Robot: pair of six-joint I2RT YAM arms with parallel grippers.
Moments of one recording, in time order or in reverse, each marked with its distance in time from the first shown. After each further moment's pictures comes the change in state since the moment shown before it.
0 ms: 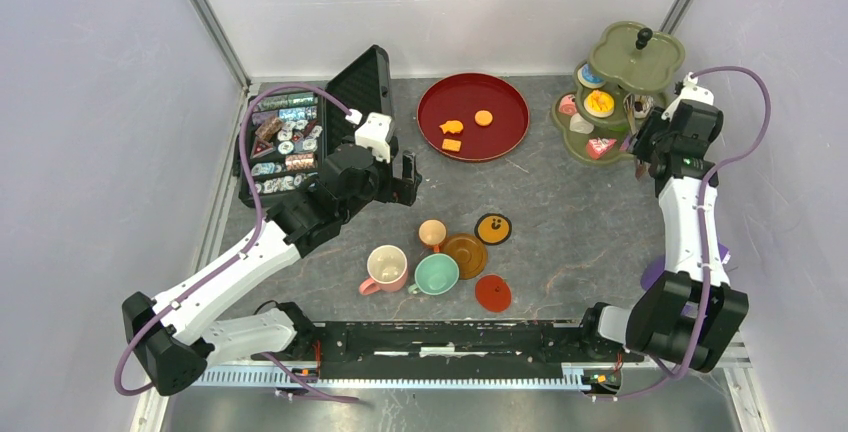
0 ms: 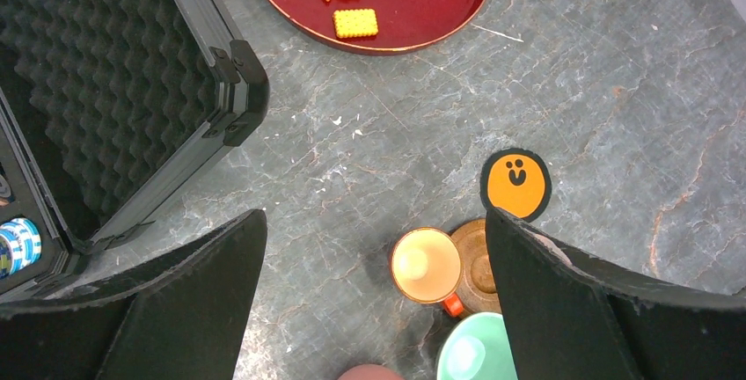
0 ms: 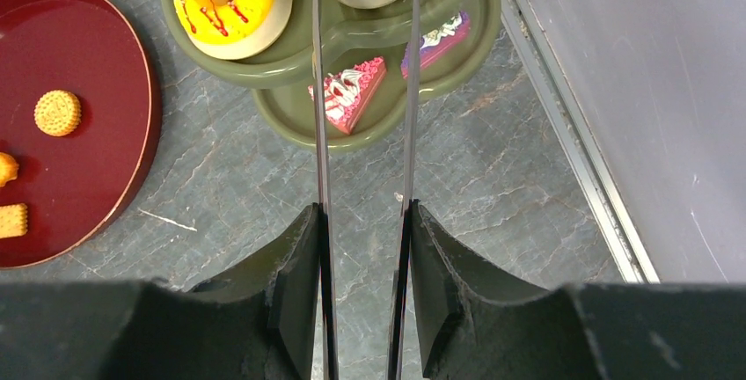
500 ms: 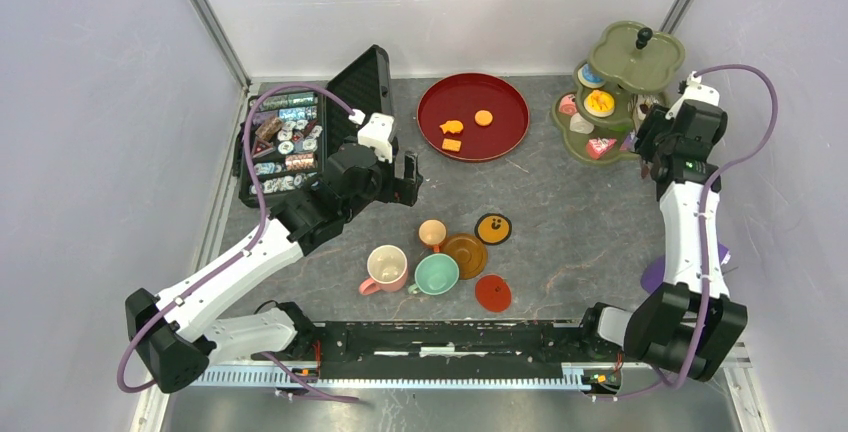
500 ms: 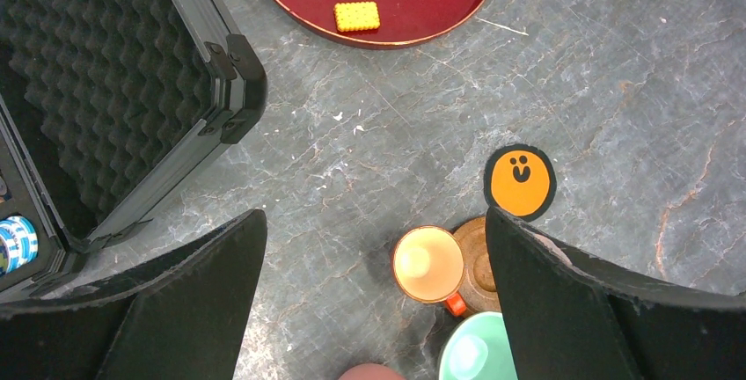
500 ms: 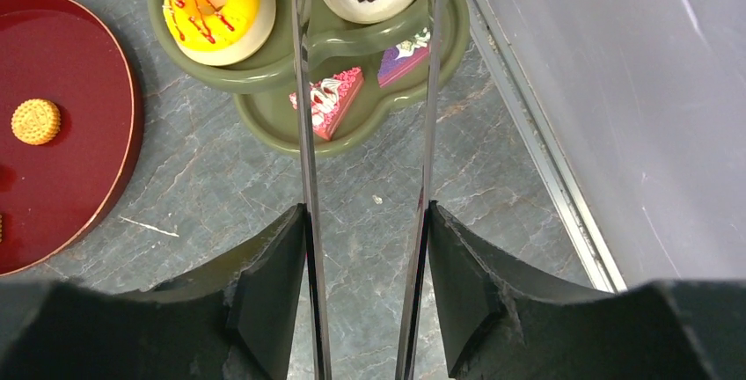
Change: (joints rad) left arm 0.001 0.018 0.000 0.000 0.000 0.000; right arm 0.002 -0.026 0.009 -0.011 0.047 -0.034
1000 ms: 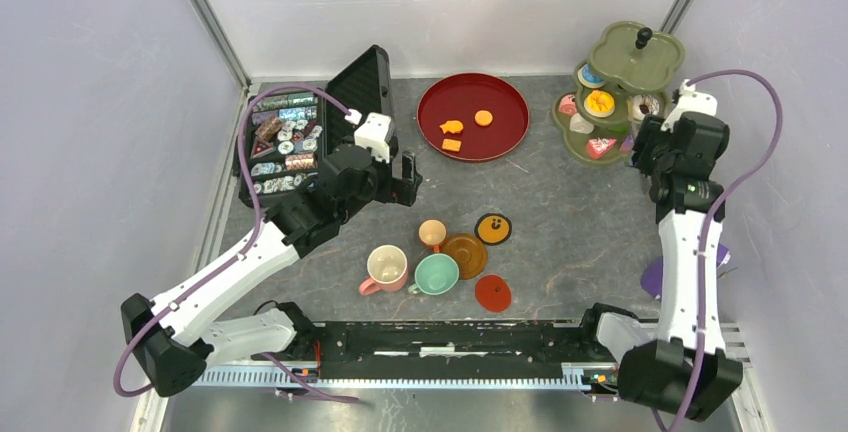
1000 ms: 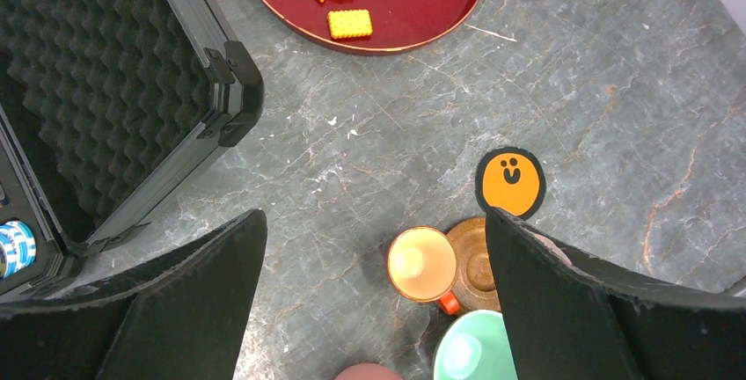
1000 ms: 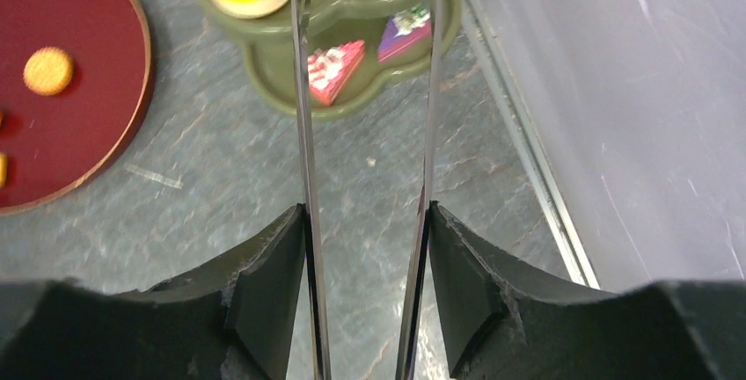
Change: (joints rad) left arm 0.000 -0.019 0.000 0.000 0.011 0.000; right arm 0.027 -0.170 0.000 -0.139 0.015 -0.052
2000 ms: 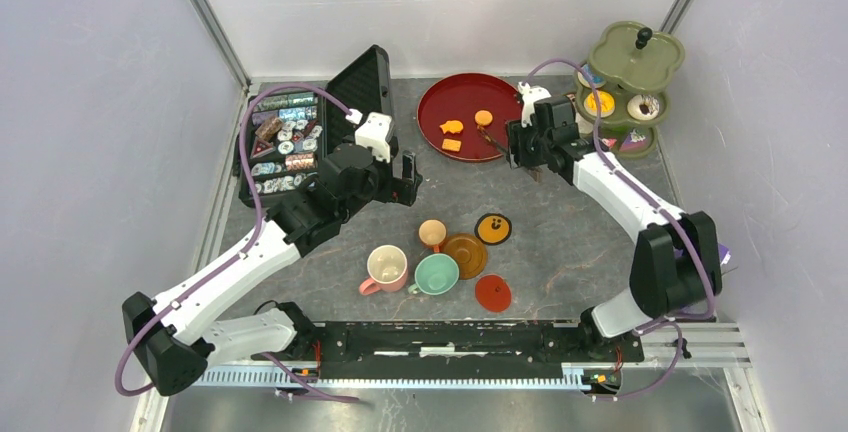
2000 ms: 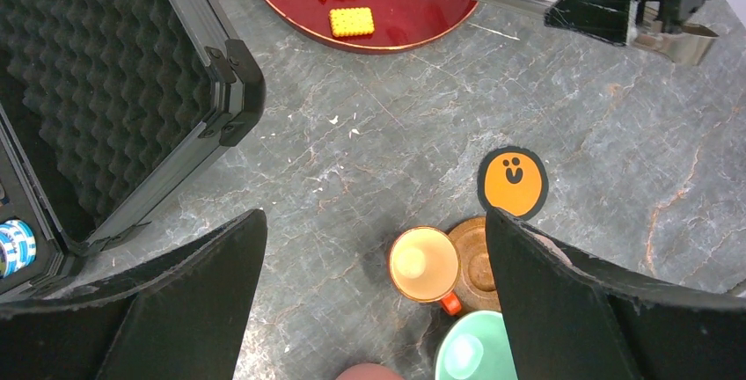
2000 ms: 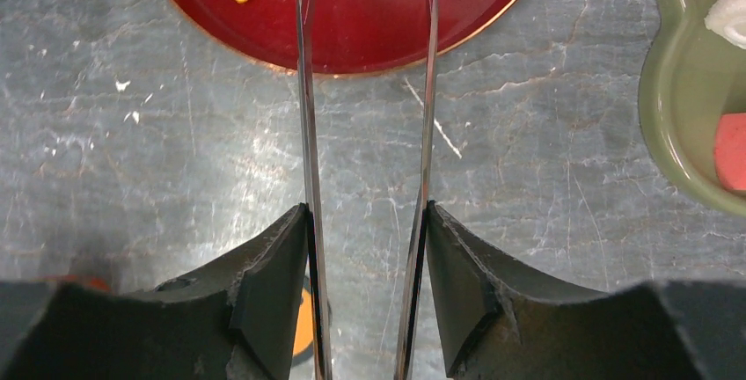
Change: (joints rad) left arm 0.005 0.000 0.000 0.000 0.003 0.000; right arm 0.617 0.436 0.050 0.141 -0.042 0.005
